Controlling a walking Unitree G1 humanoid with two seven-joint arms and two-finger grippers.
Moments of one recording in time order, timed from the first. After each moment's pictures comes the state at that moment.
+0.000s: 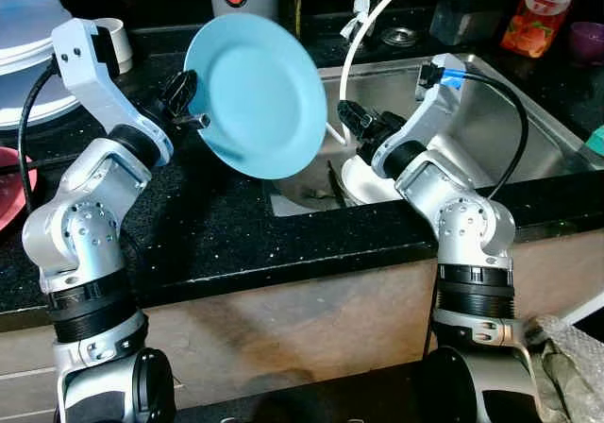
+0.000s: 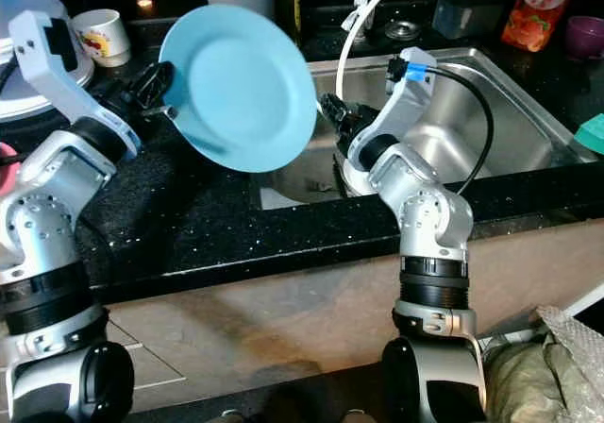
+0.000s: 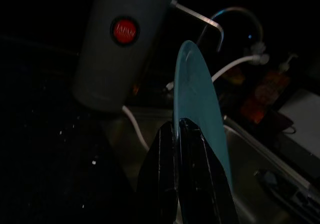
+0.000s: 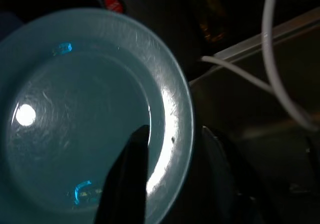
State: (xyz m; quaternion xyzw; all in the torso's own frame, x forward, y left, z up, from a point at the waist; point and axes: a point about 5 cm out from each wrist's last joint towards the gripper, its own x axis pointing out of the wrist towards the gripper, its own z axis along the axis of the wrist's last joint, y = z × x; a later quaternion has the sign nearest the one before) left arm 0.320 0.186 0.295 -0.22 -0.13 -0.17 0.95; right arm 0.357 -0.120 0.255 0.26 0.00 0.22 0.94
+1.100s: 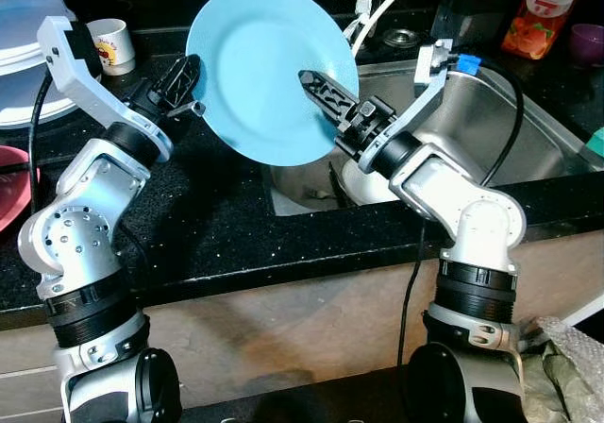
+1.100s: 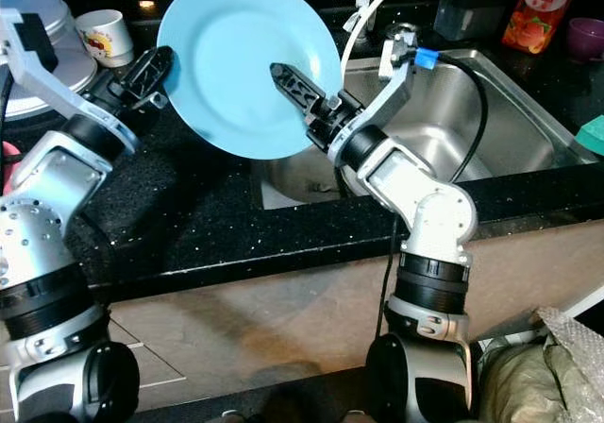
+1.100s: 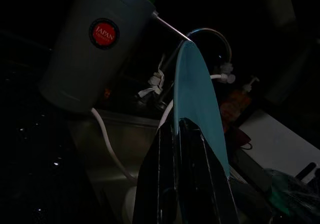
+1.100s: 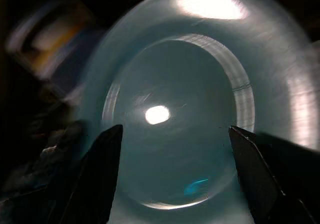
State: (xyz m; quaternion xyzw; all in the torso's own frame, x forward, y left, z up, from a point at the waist) left arm 0.316 0.181 0.297 -0.30 -0.14 -0.21 0.92; right arm 0.338 -0.104 0.283 0.35 0.00 0.33 0.88
